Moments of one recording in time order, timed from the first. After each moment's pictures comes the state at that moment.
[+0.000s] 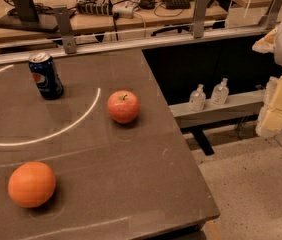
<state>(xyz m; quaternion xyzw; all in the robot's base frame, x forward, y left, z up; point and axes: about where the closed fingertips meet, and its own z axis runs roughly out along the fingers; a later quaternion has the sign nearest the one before) 0.438 -0.217 0.976 -0.60 0.78 -0.03 0.16</state>
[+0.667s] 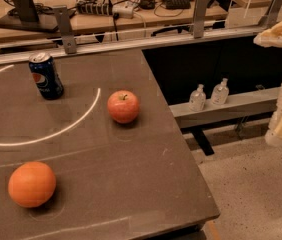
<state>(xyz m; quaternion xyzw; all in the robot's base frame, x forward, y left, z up) 0.403 -0.194 1.007 -0.63 0.75 -0.01 0.21</state>
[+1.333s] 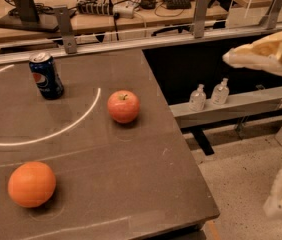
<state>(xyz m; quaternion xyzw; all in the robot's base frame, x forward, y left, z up) 0.307 -0.119 1.032 -0.68 0.68 0.11 0.26</state>
